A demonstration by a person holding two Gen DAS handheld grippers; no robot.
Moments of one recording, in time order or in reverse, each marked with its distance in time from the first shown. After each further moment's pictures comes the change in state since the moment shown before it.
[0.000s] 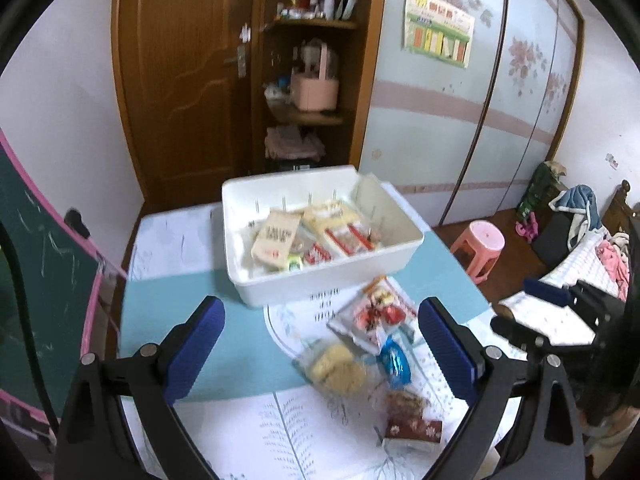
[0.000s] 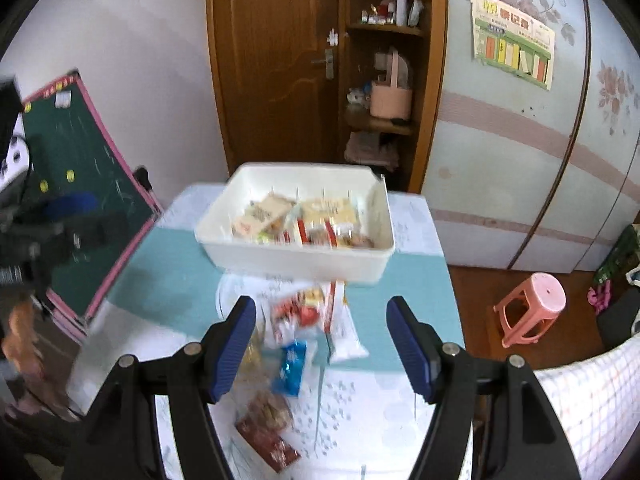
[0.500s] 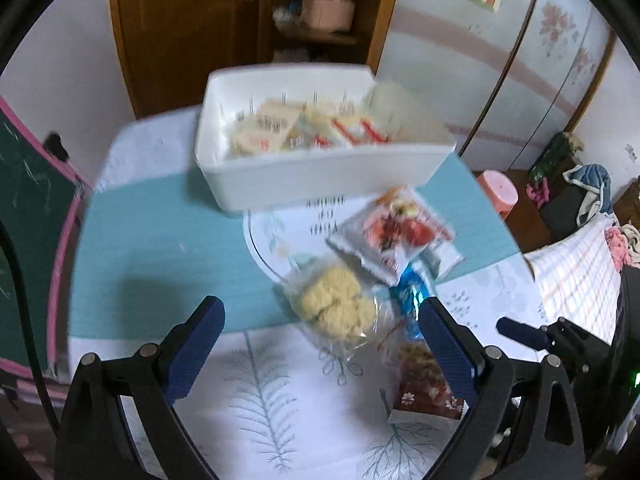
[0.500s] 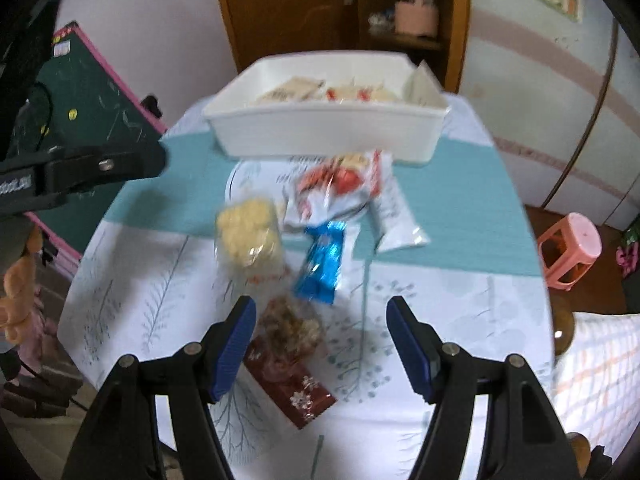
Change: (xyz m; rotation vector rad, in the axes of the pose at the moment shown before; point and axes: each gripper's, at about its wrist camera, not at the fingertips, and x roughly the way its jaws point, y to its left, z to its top) left arm 0.102 -0.003 -0.064 -0.080 0.249 0.004; right arm 0.079 0.021 -0.092 0.011 0.238 0.115
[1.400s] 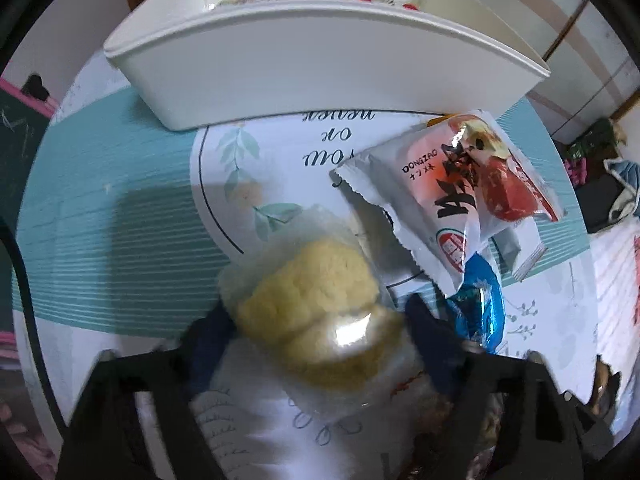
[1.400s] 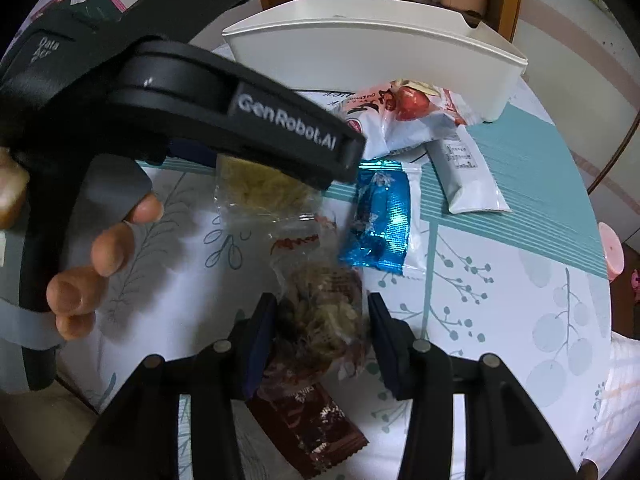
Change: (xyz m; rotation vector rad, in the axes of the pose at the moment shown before) left arm 0.127 -0.017 -0.001 -0.081 0.230 0.095; right arm 0.065 0.017 -0.028 -0.102 0.082 0.043
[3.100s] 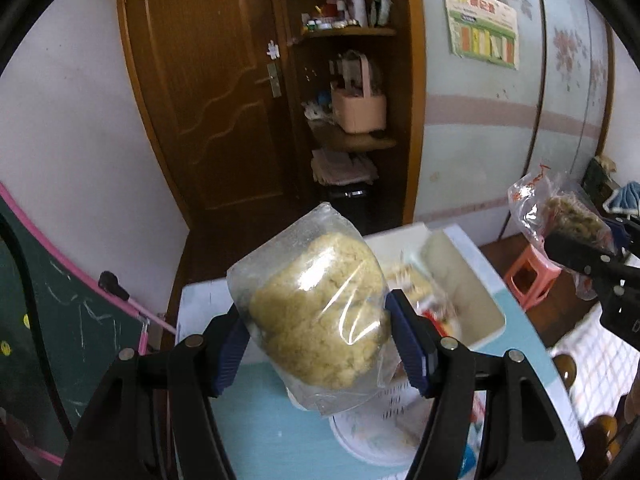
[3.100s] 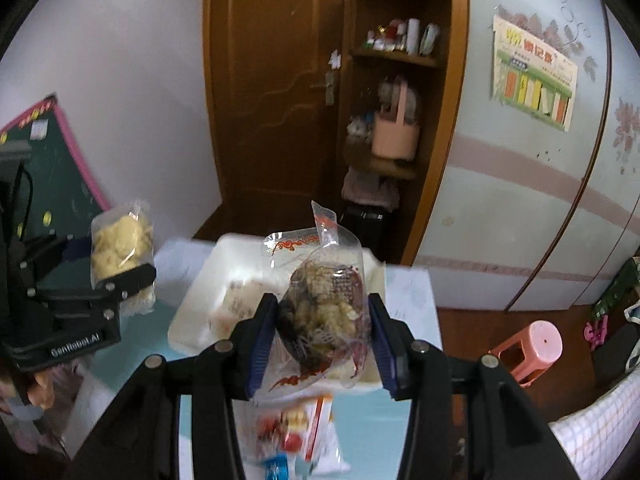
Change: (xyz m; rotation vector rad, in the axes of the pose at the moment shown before) left arm -0.249 0.038 0.156 0.151 -0.536 0.113; right arm -0.175 -0.063 0.249 0.065 -0.403 -0.199
